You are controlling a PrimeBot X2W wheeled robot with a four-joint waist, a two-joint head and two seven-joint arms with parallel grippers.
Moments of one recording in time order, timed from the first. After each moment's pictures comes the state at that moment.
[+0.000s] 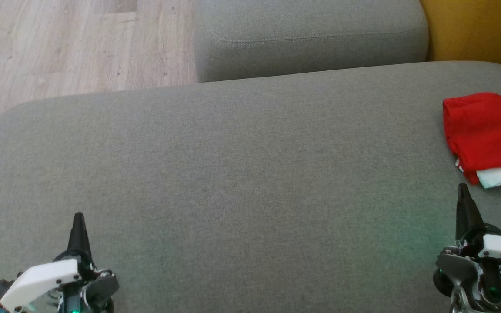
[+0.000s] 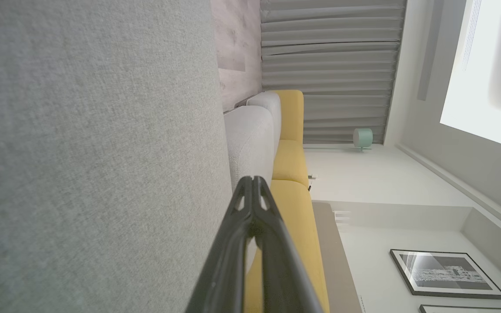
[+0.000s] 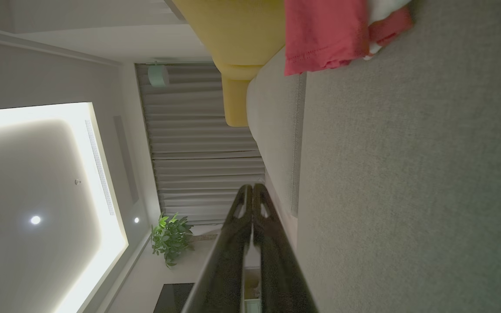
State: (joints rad) left arm -0.06 0.05 0.08 0.28 -1.60 -0.12 0.11; right arm -0.06 -0.04 -0.13 0.28 1.60 0.12 0.11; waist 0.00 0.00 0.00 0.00
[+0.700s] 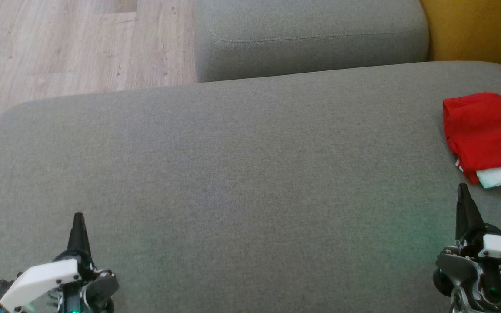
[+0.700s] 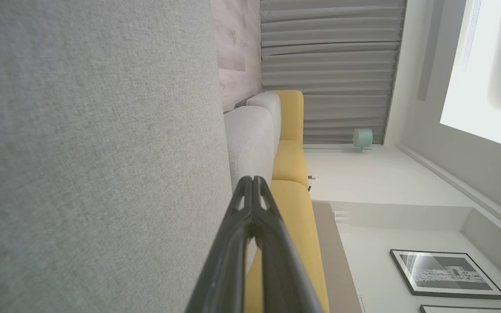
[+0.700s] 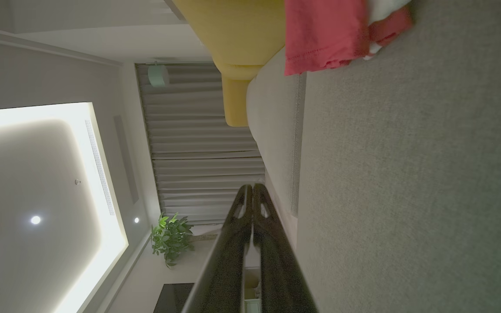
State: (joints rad) left arm -0.06 0.05 0.08 0.28 -1.60 -0.12 0.11; right arm -0.06 -0.04 -0.13 0.28 1.60 0.12 0.11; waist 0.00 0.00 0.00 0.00
